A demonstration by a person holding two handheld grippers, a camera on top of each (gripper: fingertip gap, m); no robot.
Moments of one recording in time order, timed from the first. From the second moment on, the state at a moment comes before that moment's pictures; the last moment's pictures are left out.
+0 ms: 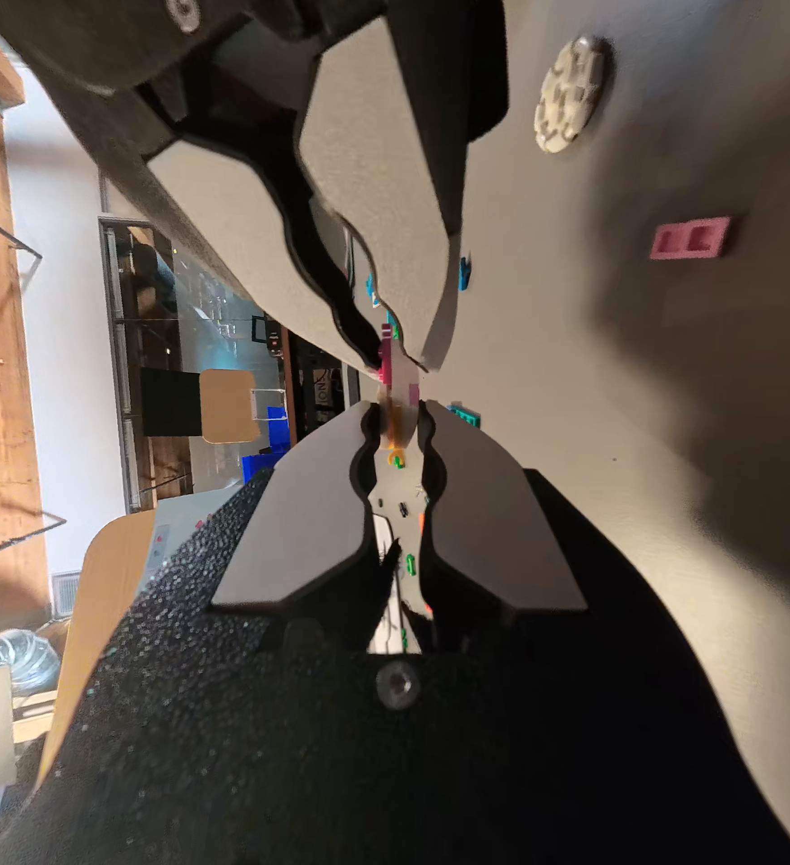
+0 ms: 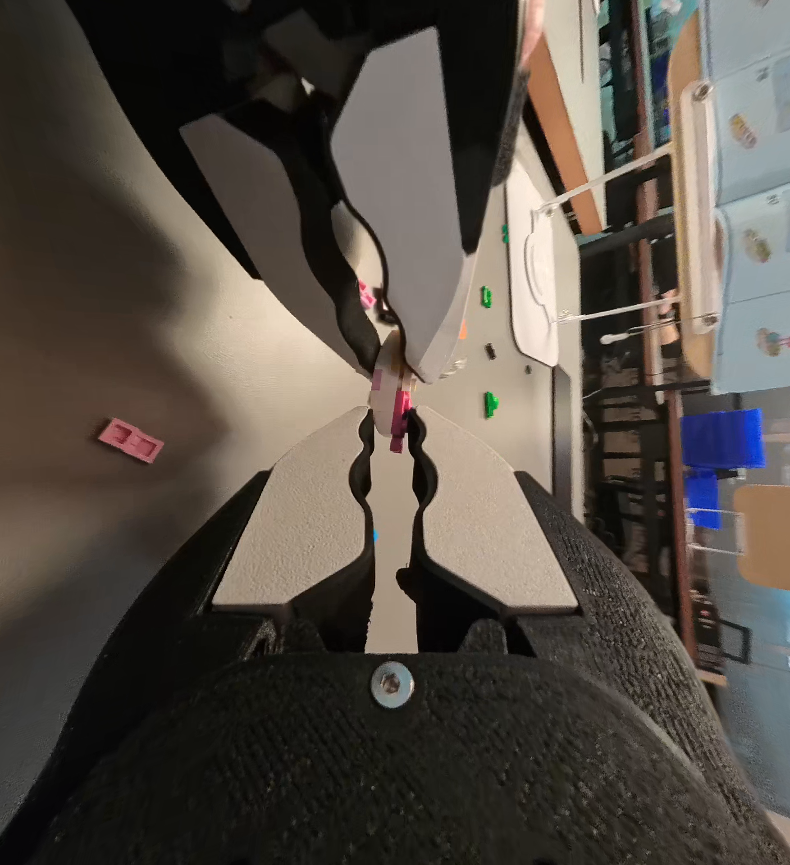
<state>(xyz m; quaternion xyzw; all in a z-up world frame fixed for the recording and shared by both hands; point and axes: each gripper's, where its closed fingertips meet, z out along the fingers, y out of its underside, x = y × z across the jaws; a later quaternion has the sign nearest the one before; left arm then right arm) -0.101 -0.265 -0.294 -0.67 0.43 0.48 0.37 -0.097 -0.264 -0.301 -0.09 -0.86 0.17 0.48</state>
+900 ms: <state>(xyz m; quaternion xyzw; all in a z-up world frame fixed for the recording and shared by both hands) -0.063 -0.283 -0.256 -0.78 0.16 -0.09 0.59 -0.080 -0.281 -0.256 0.16 -0.71 0.12 0.68</state>
